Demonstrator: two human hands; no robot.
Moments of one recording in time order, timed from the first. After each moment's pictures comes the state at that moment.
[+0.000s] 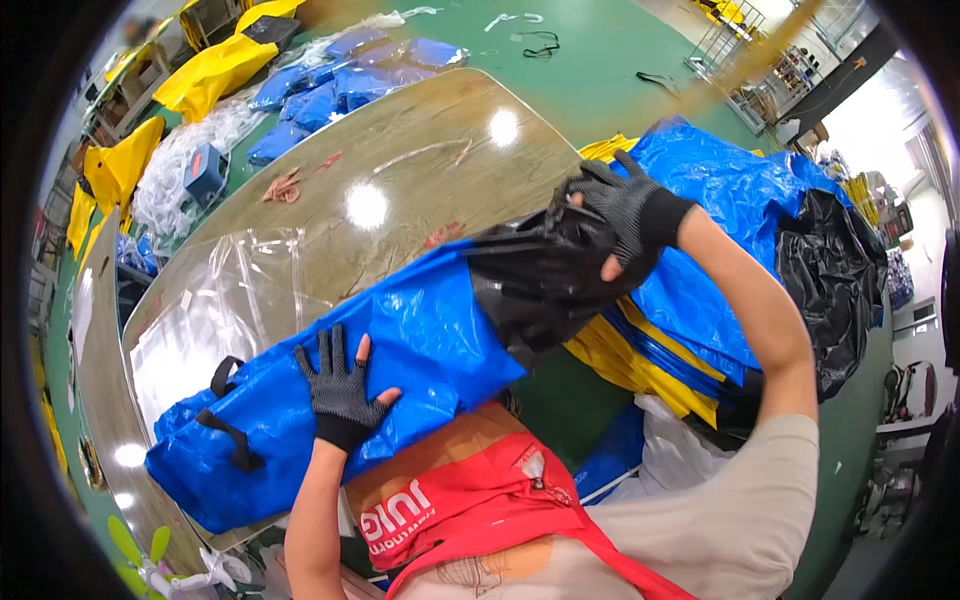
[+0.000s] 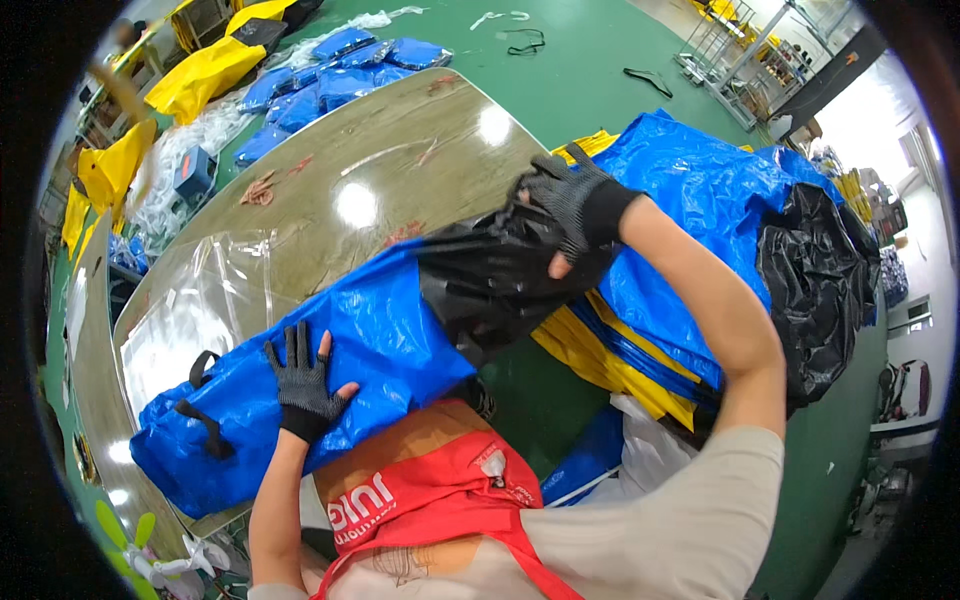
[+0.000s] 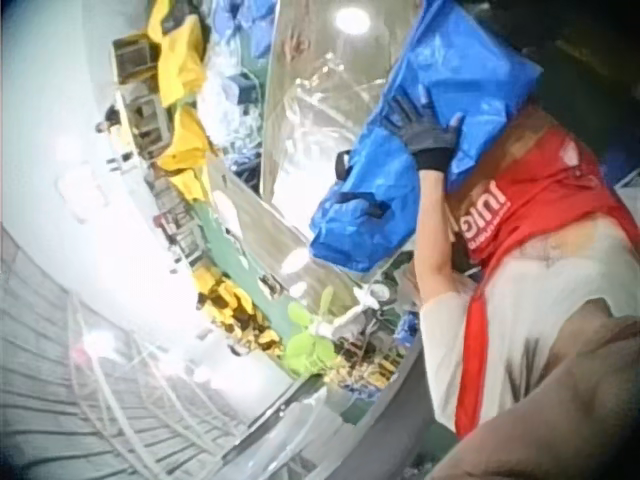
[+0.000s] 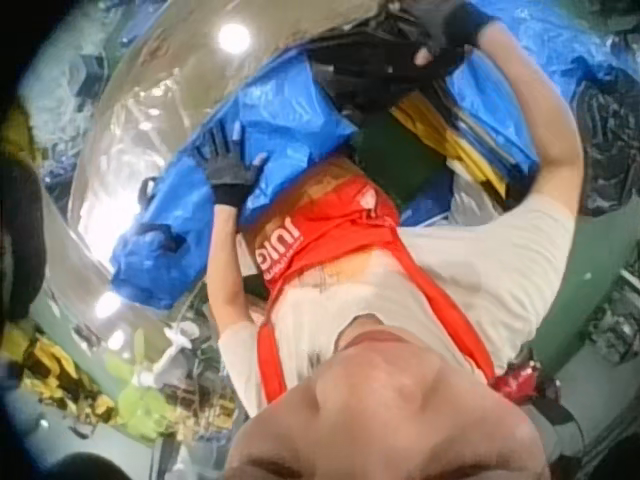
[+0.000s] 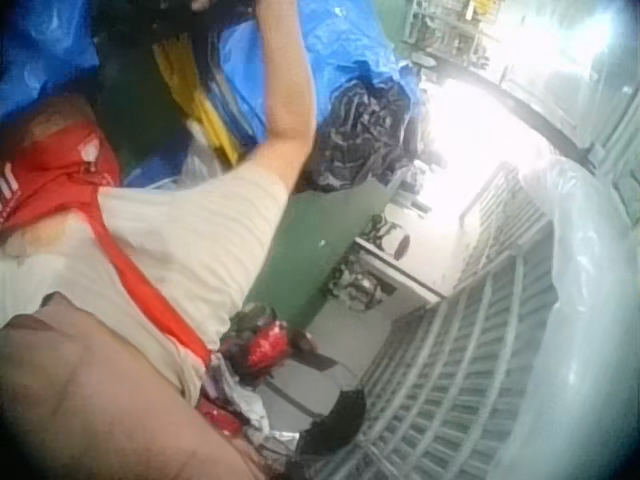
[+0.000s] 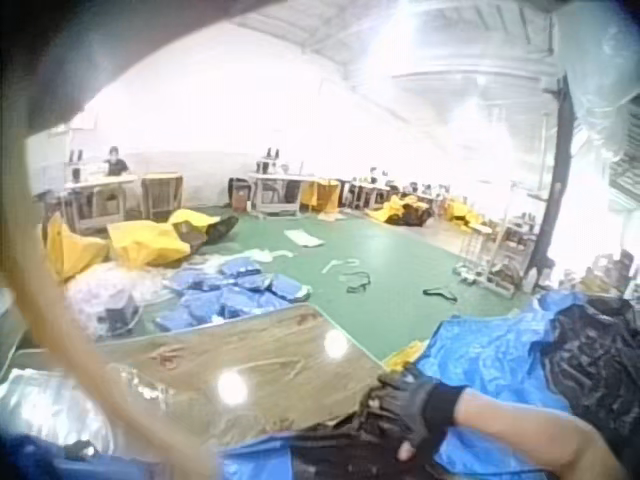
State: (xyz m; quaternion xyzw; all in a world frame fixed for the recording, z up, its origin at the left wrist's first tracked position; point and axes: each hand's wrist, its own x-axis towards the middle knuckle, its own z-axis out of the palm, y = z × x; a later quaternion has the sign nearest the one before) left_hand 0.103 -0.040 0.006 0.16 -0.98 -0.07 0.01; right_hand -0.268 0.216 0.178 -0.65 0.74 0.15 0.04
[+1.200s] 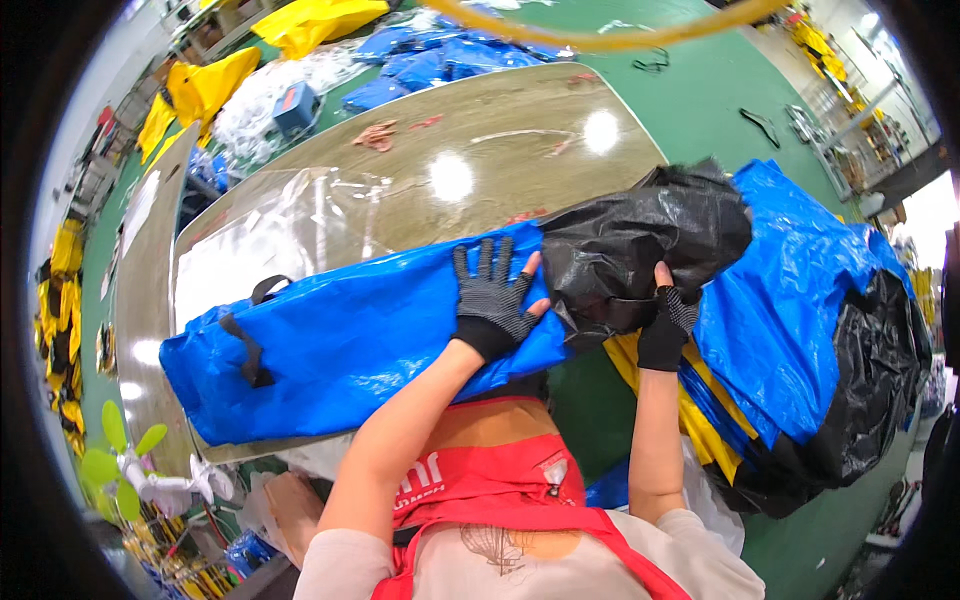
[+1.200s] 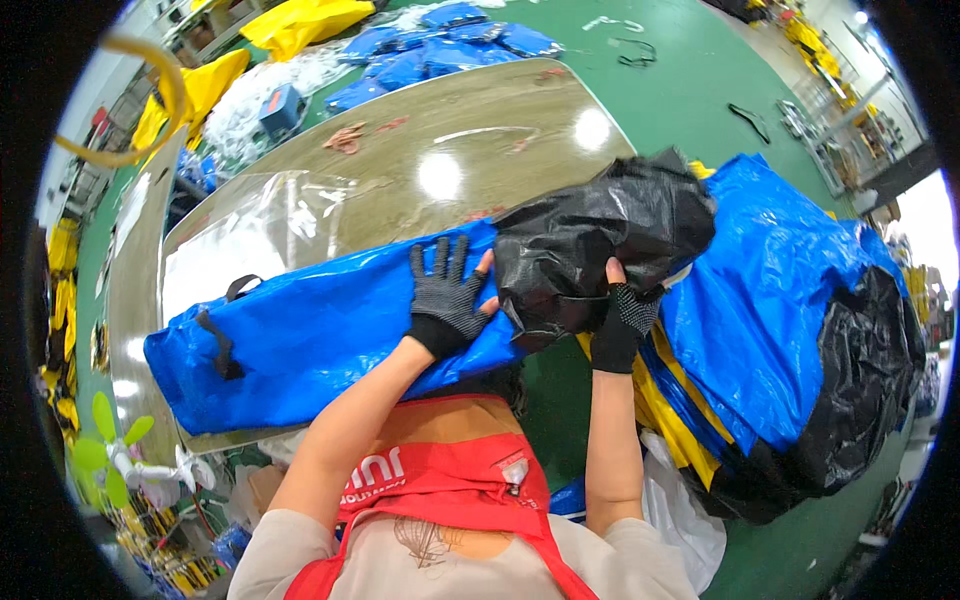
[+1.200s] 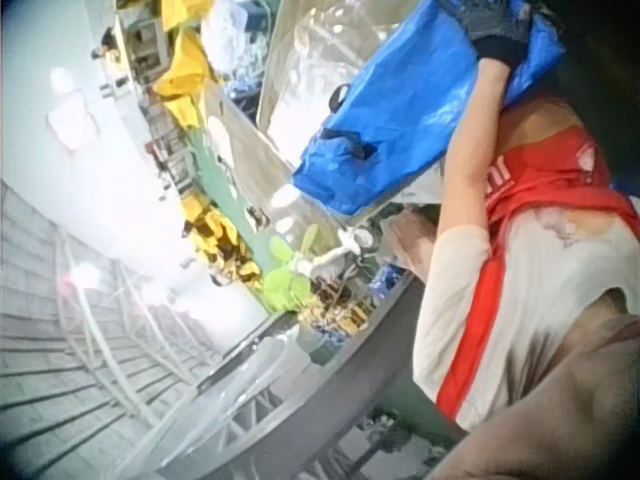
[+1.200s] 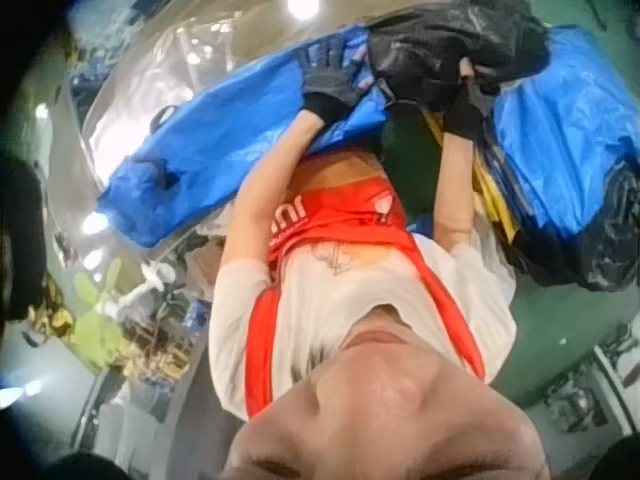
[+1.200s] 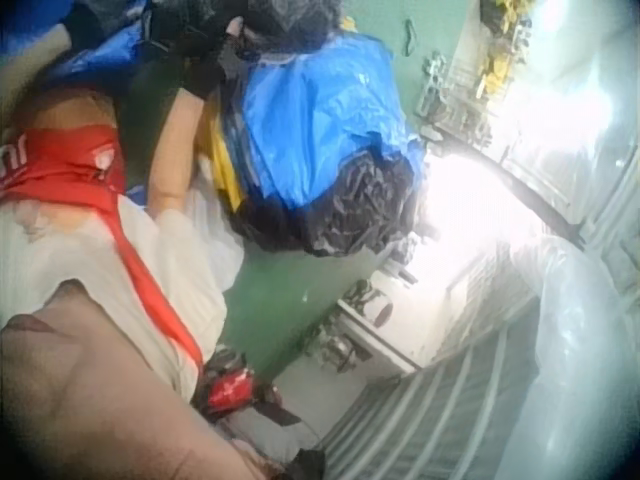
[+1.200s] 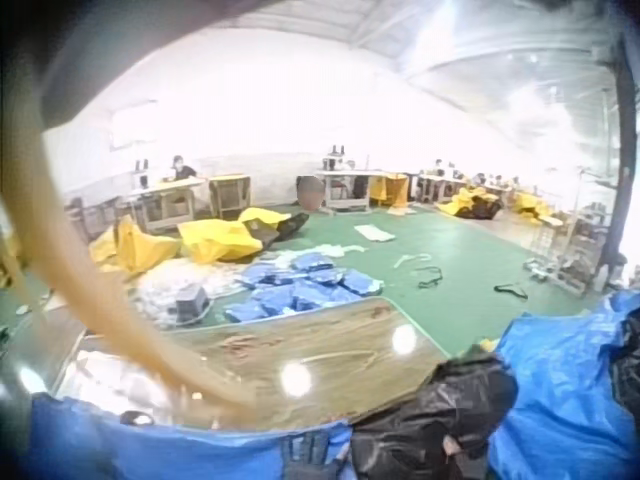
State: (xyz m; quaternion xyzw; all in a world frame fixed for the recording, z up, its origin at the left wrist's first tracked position) left_hand -0.022 0.021 -0.016 0.15 -0.97 -0.10 0.14; right_hand -0.169 0.211 0.015 -0.02 0.66 -0.75 -0.05
